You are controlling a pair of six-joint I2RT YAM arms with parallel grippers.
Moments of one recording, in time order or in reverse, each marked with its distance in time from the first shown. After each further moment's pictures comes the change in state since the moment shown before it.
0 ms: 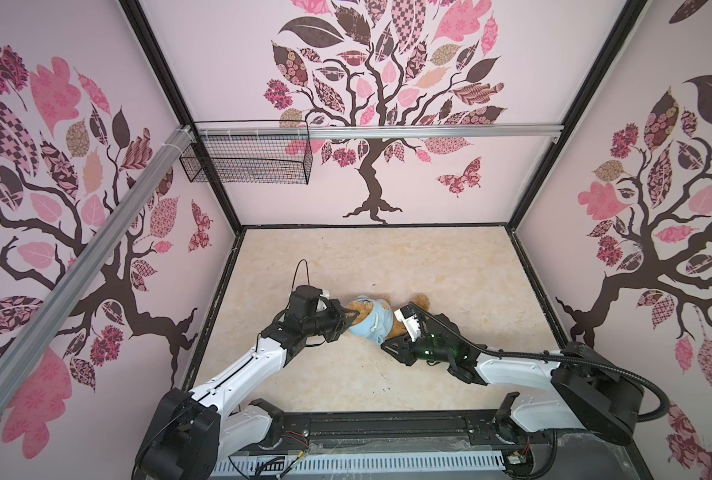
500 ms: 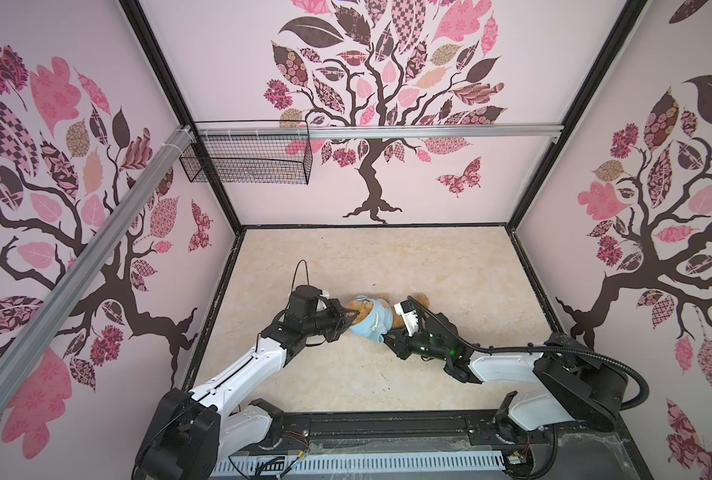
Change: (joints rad) left arm 0.000 0.002 0.000 0.008 0.002 -0.021; right arm 0.000 0.071 0.002 0.181 0.069 0.035
